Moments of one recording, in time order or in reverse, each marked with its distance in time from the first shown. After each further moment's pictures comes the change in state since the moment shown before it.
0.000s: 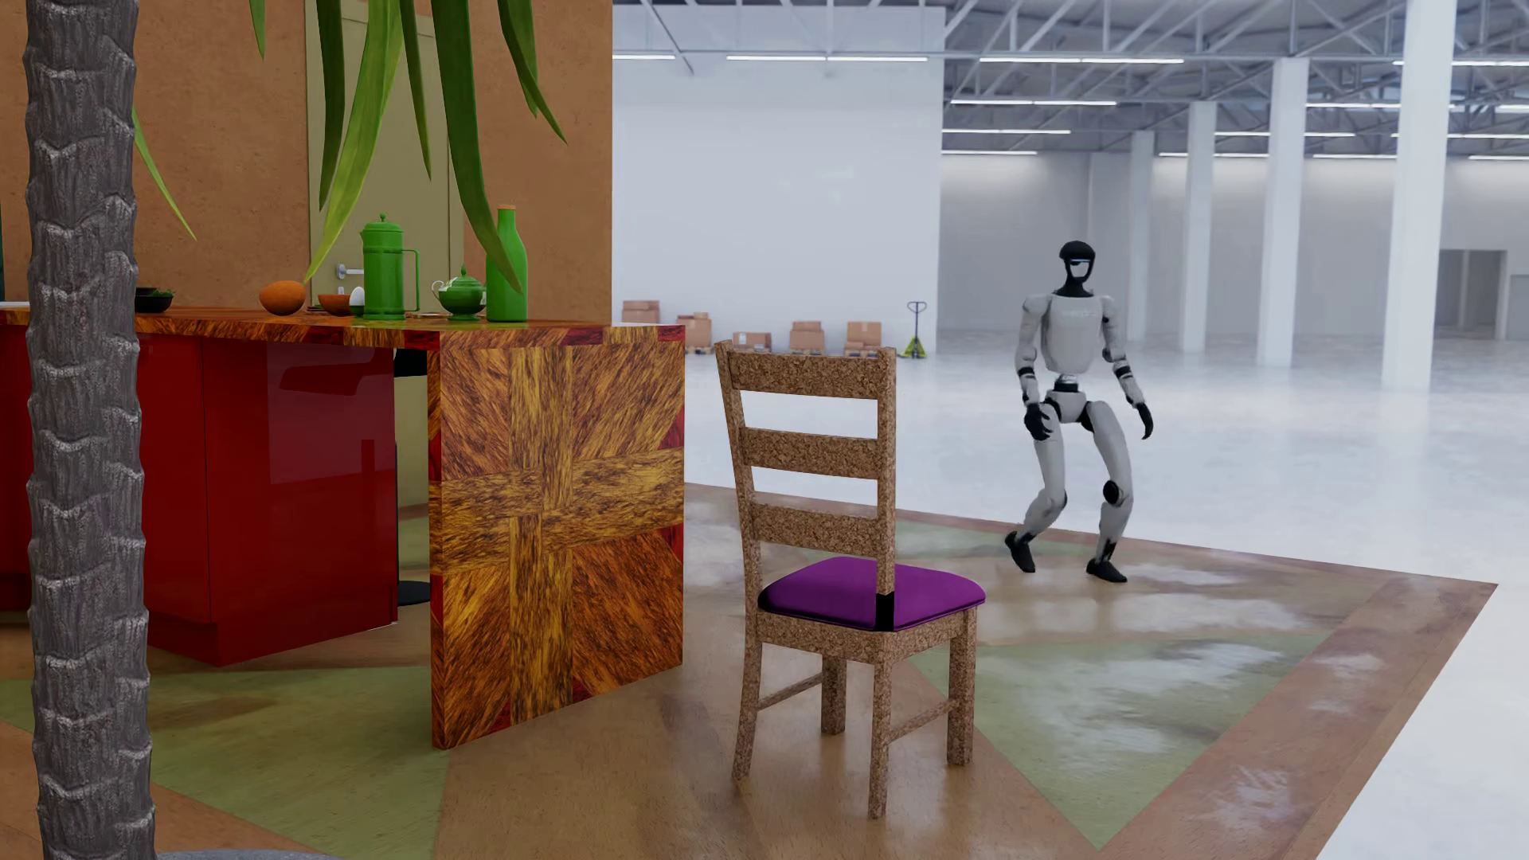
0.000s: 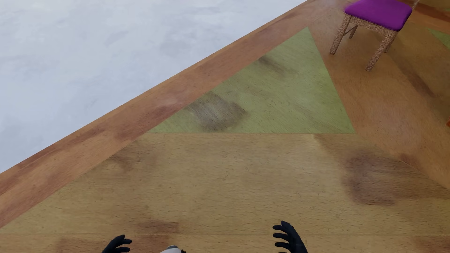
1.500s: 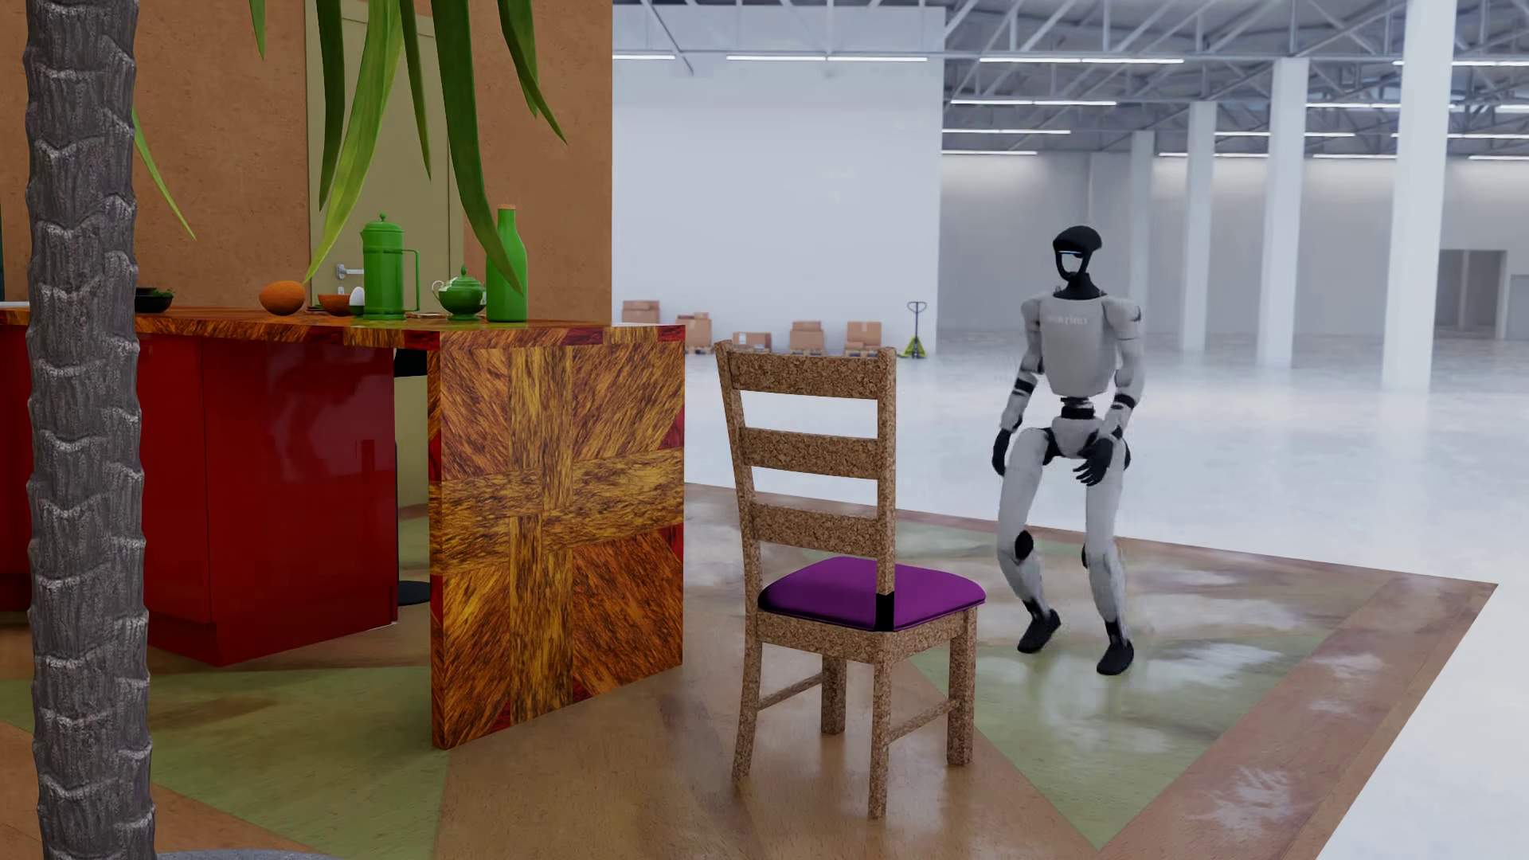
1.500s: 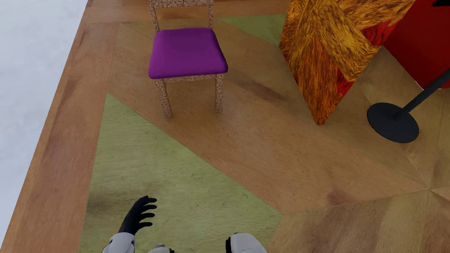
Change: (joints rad) body 0.081 -0.110 -0.040 0.037 -0.038 -0.048 -0.056 -0.091 0.080 -0.002 -0.114 -0.176 0.141 -0.011 0.024 -0.104 -0.044 -0.104 0.100 -0.035 0.036 -0.036 -0.014 -0.057 -0.135 -0.033 0.185 0.034 0.017
